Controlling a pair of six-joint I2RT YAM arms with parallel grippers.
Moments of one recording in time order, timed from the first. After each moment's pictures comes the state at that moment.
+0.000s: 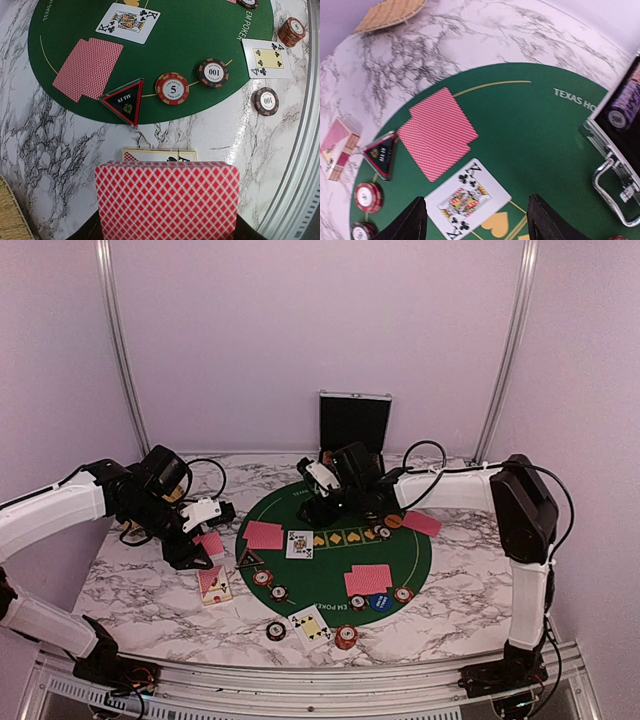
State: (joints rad) left arm -0.55 1.29 1.03 -0.89 0.24 0.58; right arm 0.77 2.03 1.48 -0.16 -0.14 0.01
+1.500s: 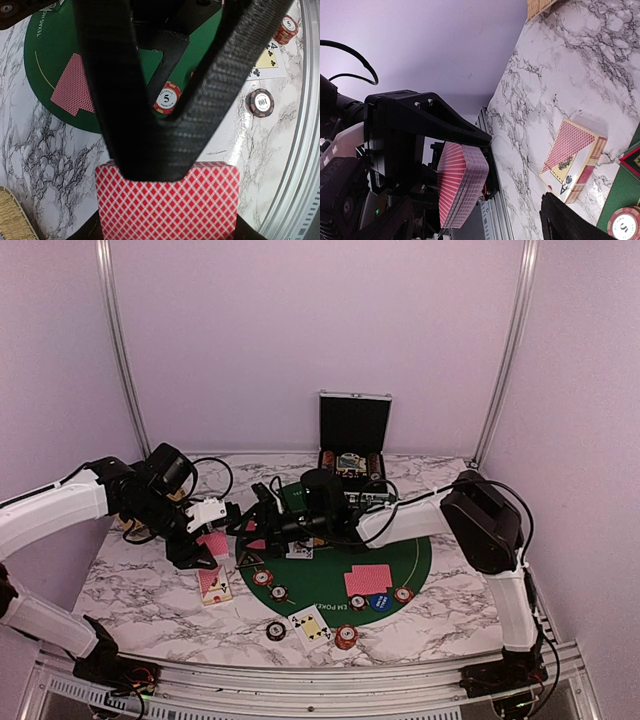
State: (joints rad) left arm -0.59 1.31 1.05 -0.89 0.23 0.61; right arm 0.93 2.22 1.47 0.55 -0.82 1.10
